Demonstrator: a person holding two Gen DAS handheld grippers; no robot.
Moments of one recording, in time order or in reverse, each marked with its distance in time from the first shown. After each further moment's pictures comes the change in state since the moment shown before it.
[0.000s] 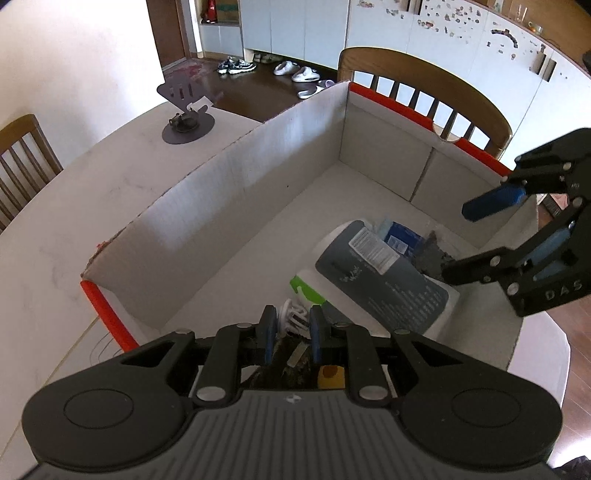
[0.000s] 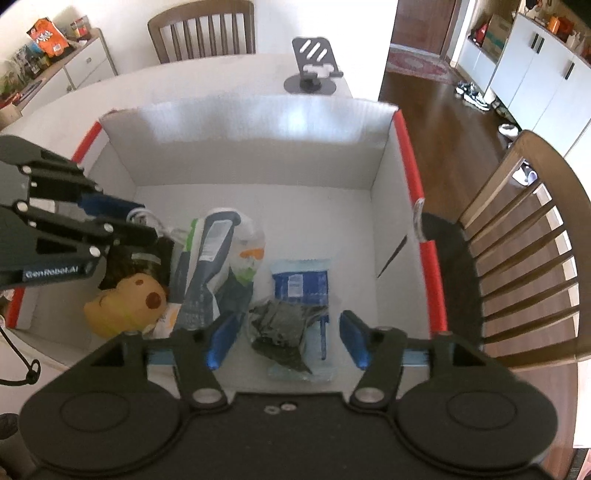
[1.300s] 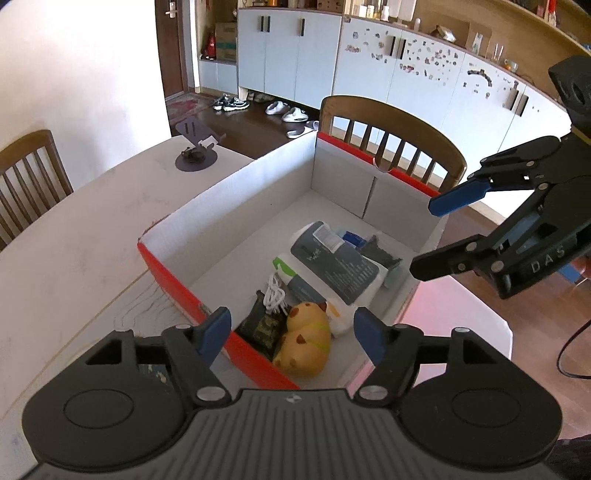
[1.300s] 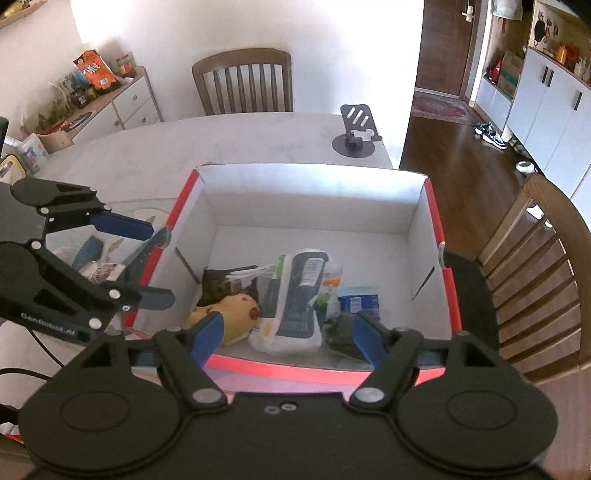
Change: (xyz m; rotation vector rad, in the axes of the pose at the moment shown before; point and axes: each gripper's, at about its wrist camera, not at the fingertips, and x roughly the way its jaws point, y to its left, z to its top) left arm -0.103 -0.004 -0.053 -0.035 -0.152 -0.053; right arm -0.081 0.045 -0.018 -0.002 -0.171 0.086
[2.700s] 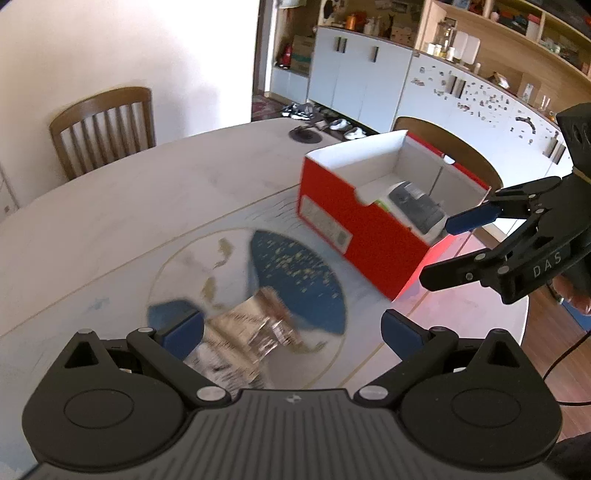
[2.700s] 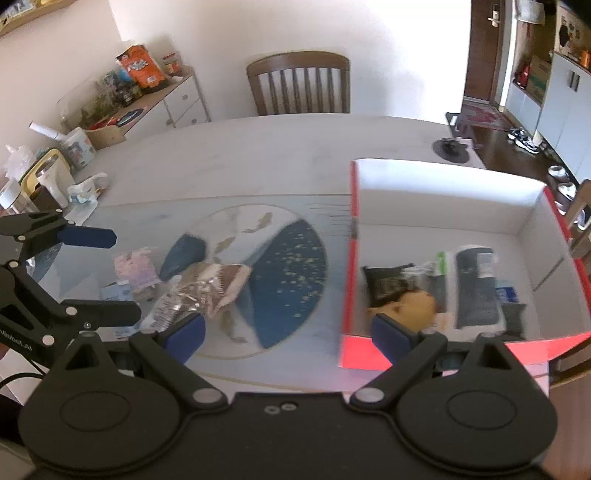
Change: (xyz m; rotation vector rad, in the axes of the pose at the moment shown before) left arm -0.124 0.099 -0.143 -0.194 -0.079 0.105; right arm 0.021 0.170 -0.006 0.030 -0.019 0.076
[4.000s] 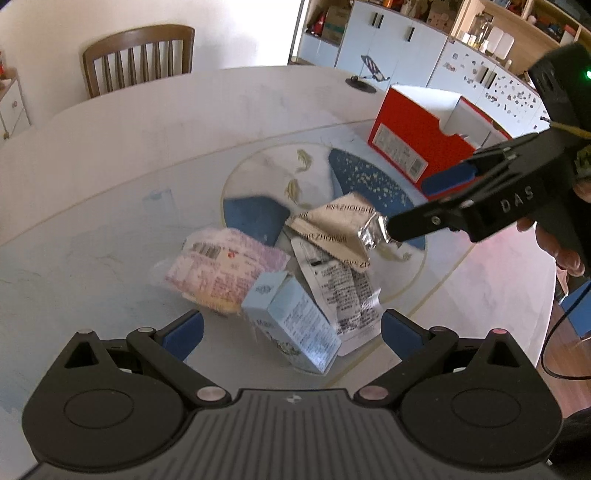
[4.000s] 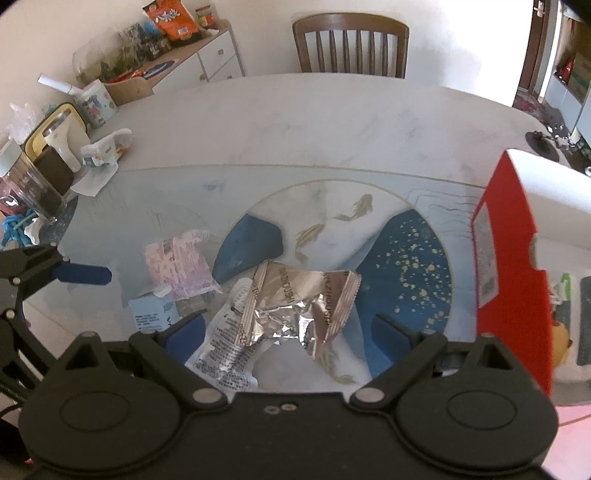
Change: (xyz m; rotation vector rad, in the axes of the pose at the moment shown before) left arm 0.017 0.098 -0.082 -0.123 0.090 -0.027; right arm 0.106 0.086 0.026 -0.020 0.129 0.047
